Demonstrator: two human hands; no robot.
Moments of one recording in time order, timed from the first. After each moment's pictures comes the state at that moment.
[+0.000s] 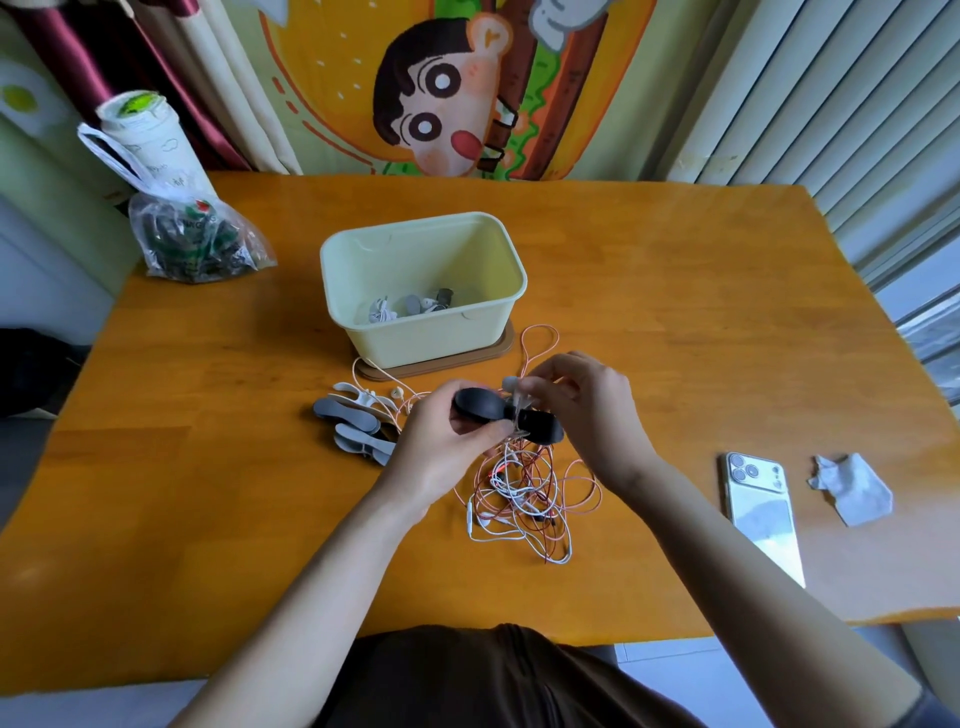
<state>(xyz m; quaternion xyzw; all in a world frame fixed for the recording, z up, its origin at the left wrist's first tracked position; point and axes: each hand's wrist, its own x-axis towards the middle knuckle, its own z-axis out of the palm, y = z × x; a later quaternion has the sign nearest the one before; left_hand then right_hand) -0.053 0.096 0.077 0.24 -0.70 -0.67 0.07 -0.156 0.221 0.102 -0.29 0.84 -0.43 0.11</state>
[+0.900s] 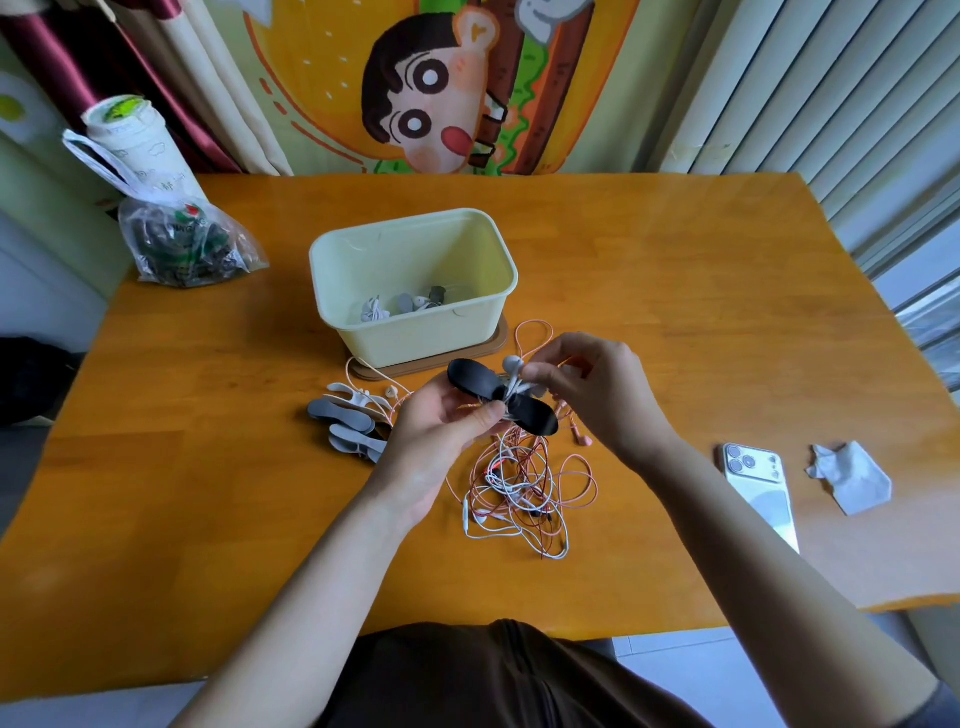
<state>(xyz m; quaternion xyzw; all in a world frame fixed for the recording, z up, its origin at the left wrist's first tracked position) -0.059 0.105 0.086 0.25 -0.54 -0.80 0.08 -0.169 0.230 0.118 -0.30 0.81 -0.48 0.15</state>
